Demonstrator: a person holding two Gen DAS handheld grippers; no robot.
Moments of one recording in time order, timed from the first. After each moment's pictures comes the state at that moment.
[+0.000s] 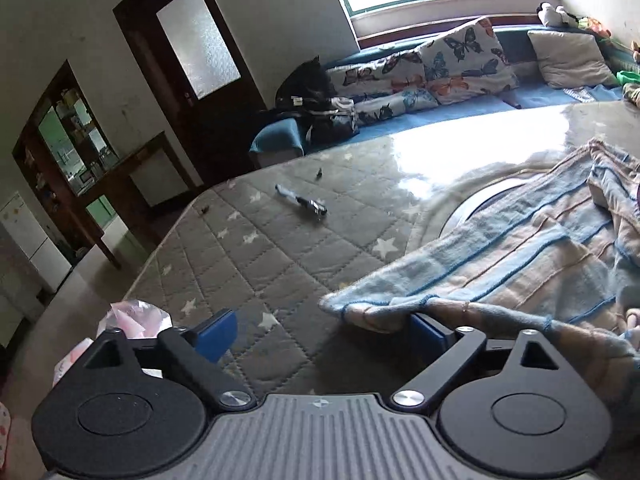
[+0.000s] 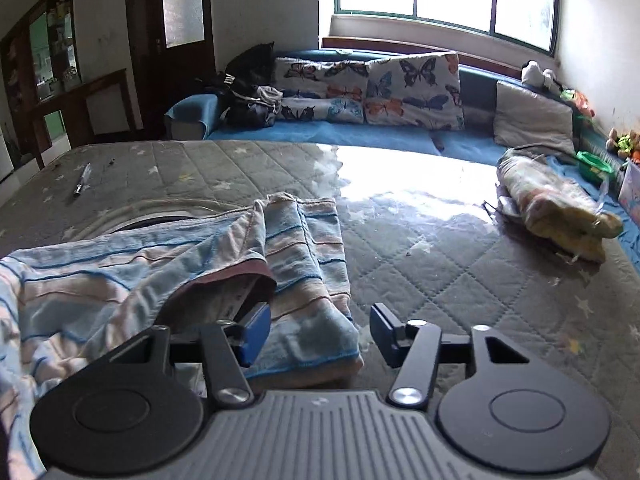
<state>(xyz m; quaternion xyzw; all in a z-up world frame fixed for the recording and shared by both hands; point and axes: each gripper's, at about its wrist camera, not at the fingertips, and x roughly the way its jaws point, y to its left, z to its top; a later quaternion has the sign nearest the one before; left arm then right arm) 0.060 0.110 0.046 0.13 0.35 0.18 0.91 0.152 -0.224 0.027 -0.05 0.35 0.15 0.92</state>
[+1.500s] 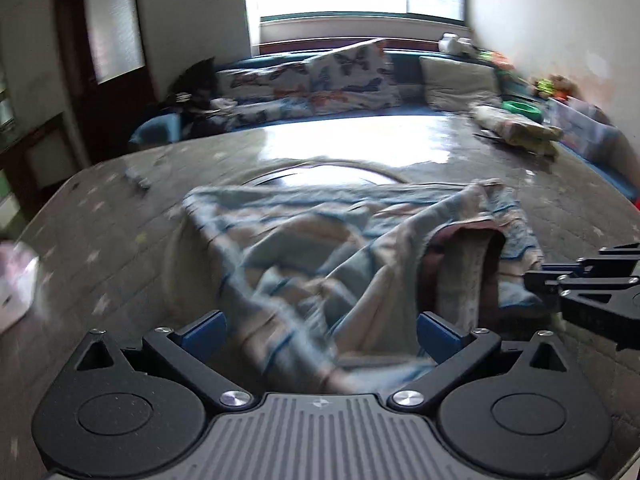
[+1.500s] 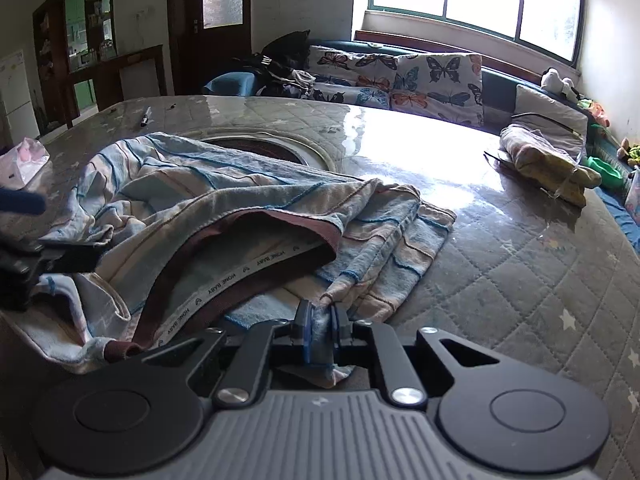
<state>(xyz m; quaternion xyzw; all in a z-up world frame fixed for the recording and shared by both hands) -0.025 -0.015 0.044 0.02 0.36 0.02 0.93 0.007 -0.242 0.018 -0.09 0.36 0.18 0.91</state>
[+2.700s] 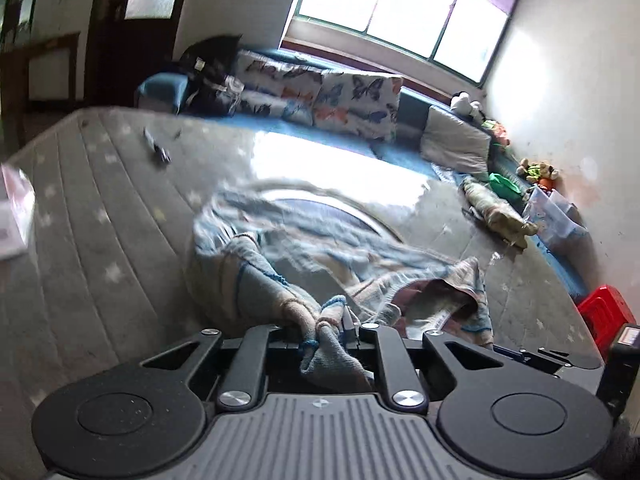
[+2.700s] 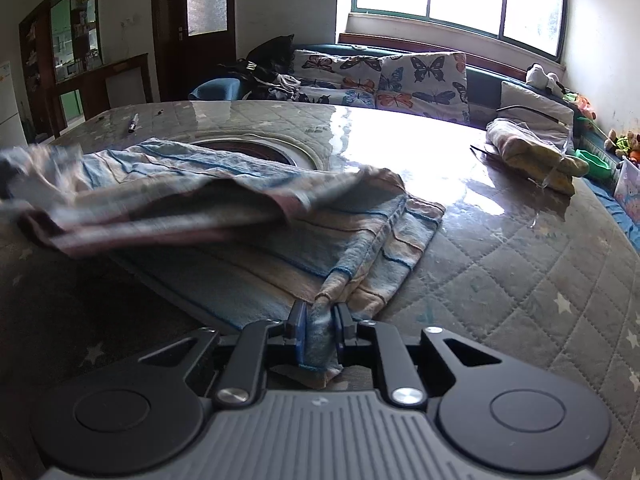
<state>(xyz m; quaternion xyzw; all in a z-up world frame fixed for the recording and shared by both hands) -0.046 0.068 0.100 -0.14 0.34 -0.03 0.93 0.007 -0.248 0.008 -0.07 0.35 0.16 0.92</state>
